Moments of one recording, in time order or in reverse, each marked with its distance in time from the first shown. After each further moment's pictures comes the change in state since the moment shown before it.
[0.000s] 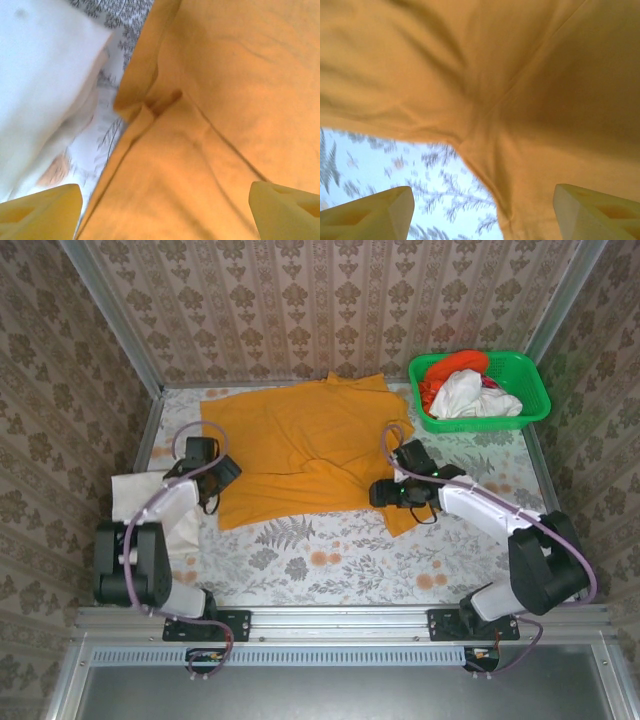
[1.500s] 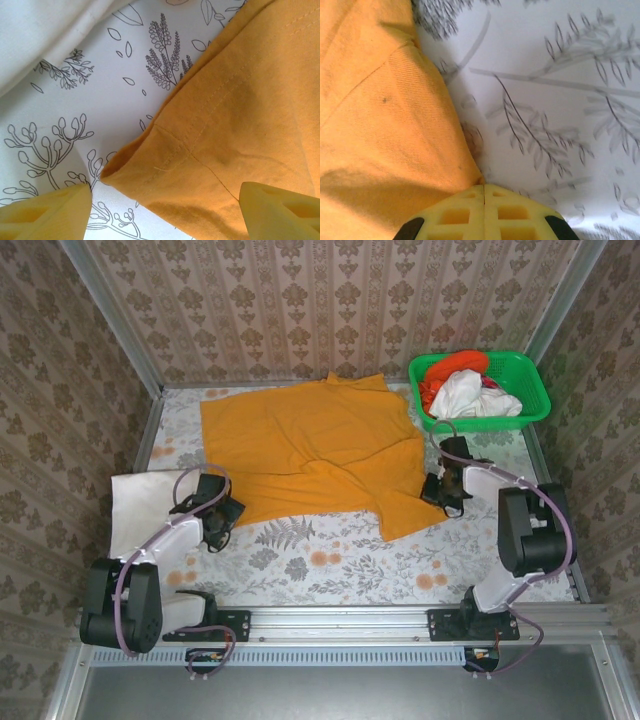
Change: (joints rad) left arm -0.097 -0.175 -0.254 -0.090 -0.002 -0.395; right arm -0.346 0.187 -0.041 0.001 -0.007 0.038
